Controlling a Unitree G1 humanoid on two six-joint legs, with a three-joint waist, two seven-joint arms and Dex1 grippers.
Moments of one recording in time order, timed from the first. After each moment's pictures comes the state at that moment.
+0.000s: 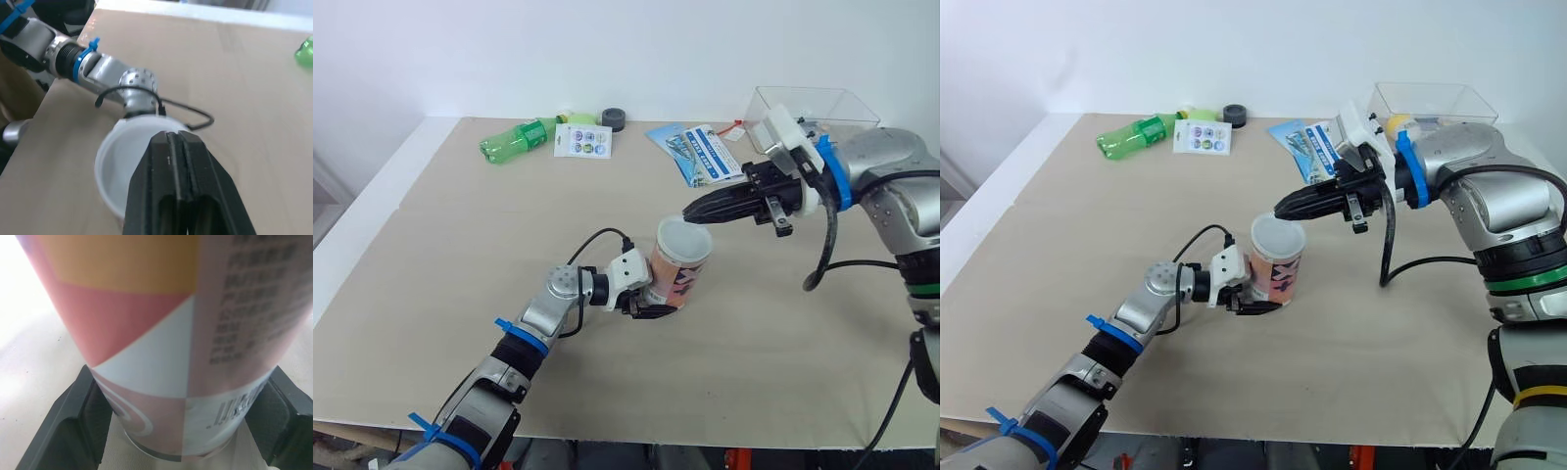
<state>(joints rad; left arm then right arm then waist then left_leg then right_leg) -0.64 0.17 -0.35 0.43 -0.07 0.00 -1.01 -1.02 -0.94 0.31 0.09 0.64 0.49 1.41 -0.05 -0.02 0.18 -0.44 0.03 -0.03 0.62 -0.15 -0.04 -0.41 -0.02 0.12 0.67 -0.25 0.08</state>
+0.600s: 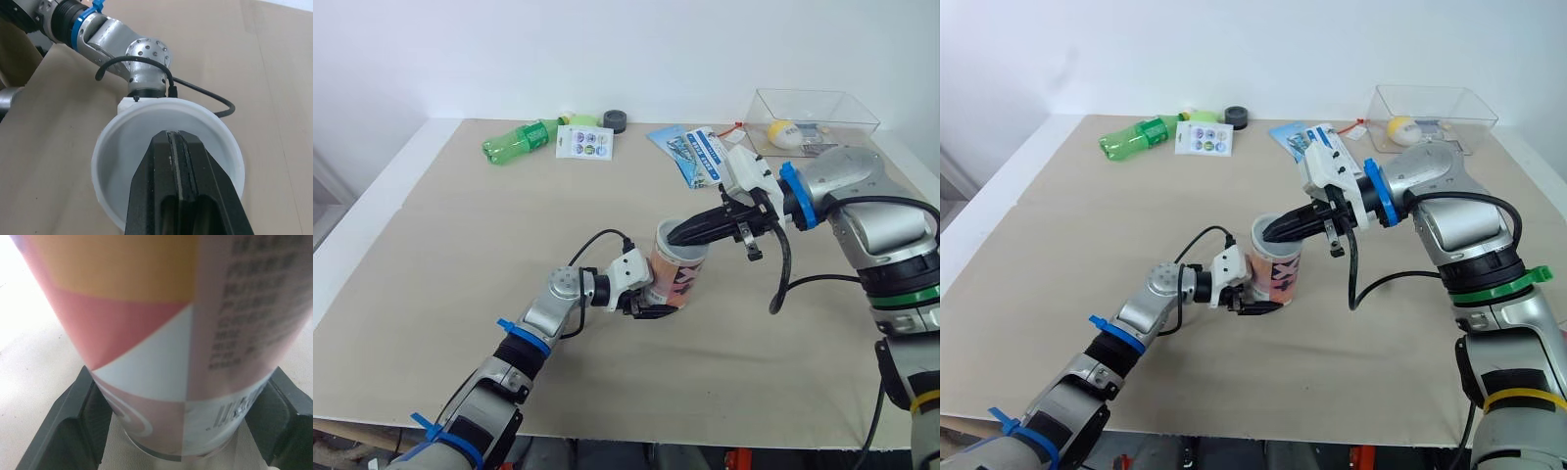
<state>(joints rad) -0.64 0.15 -0.35 0.44 -0.07 0.01 -1.01 -0.97 -0.84 0.31 0.09 0.39 0.44 1.48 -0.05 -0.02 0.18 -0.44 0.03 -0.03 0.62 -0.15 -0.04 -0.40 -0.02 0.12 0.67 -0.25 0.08</state>
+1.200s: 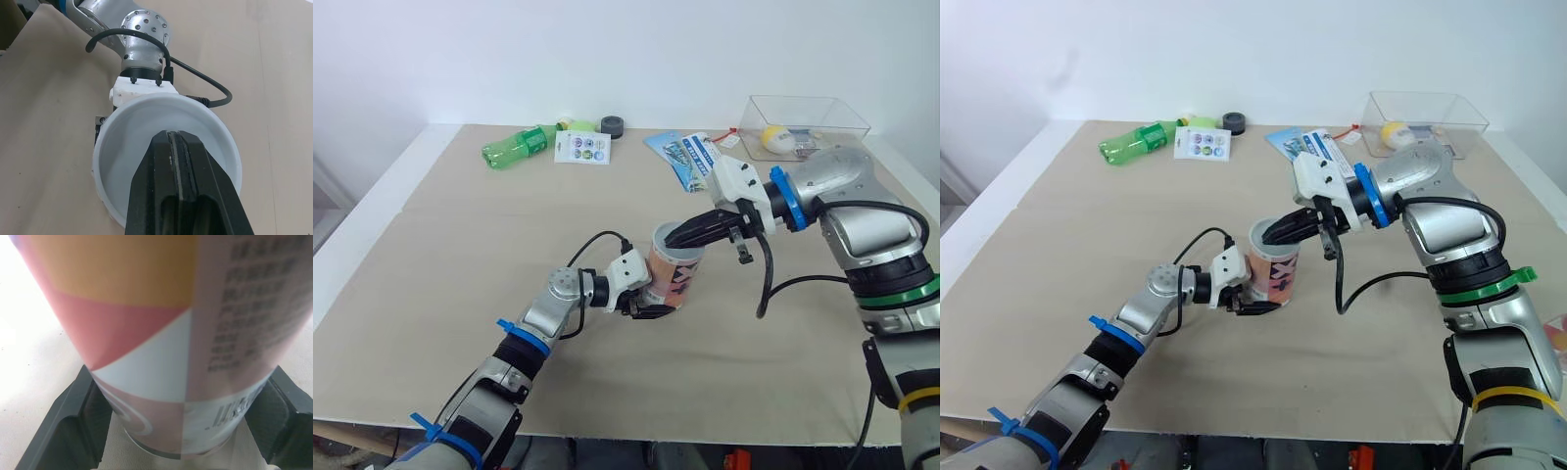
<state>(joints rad) -0.64 0.15 -0.35 0.45 -0.07 0.03 -0.99 -0.97 -0.78 0.28 0.10 0.30 0.49 1.52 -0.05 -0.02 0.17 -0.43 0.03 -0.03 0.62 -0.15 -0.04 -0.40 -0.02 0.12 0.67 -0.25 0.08</state>
